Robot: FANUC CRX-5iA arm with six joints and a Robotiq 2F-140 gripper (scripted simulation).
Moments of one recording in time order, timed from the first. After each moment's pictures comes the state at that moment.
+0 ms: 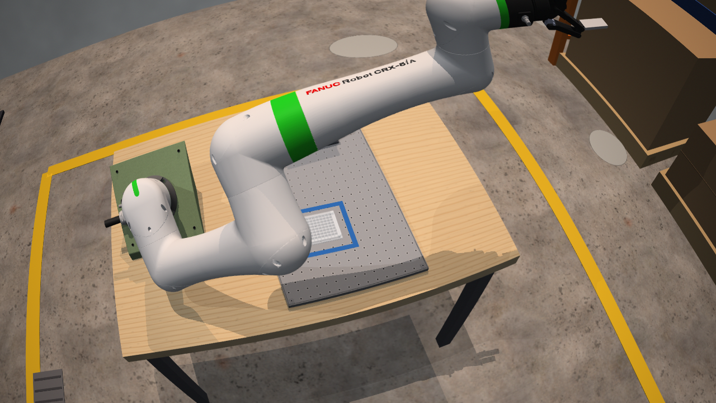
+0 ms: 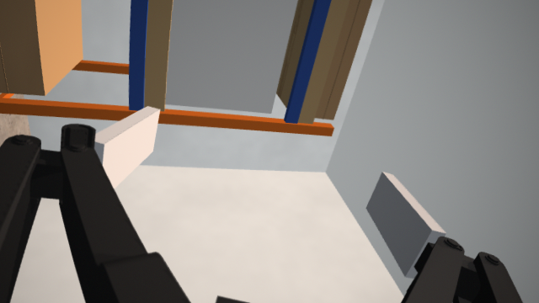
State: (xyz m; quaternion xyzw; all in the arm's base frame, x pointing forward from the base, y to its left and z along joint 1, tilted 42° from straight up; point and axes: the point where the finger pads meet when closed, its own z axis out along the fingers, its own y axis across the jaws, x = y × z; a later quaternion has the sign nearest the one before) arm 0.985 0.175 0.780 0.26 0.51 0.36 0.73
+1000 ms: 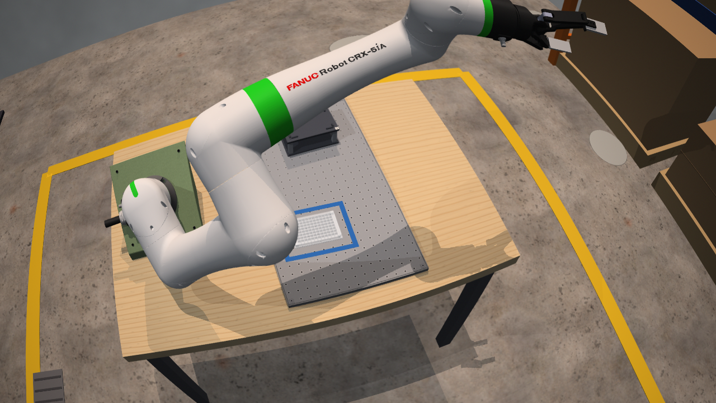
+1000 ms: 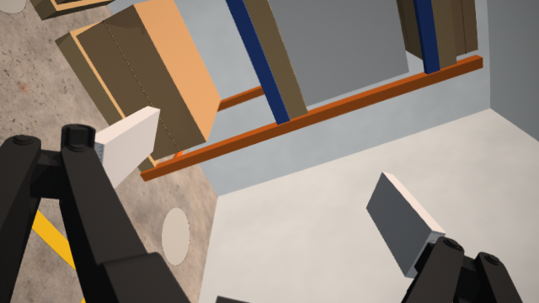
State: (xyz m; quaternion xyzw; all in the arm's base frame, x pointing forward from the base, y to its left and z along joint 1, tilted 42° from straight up) arm 0.976 0.107 0.674 0.51 0.43 0.44 0.60
